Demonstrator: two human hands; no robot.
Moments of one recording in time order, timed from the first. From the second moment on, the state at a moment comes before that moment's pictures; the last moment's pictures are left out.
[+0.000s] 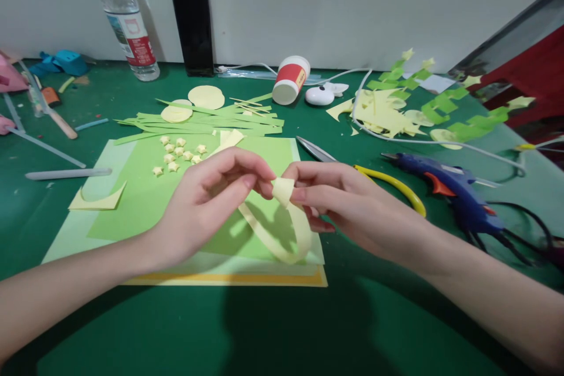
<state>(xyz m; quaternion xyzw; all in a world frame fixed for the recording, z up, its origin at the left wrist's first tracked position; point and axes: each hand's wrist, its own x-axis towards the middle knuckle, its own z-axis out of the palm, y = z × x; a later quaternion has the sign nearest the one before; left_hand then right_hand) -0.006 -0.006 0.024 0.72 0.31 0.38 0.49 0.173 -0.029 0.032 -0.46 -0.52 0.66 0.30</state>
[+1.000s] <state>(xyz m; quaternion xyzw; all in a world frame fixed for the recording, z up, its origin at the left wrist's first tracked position) -0.006 -0.007 0.021 0.79 0.28 0.40 0.36 0.178 -0.032 0.040 -0.51 -0.60 0.50 0.36</state>
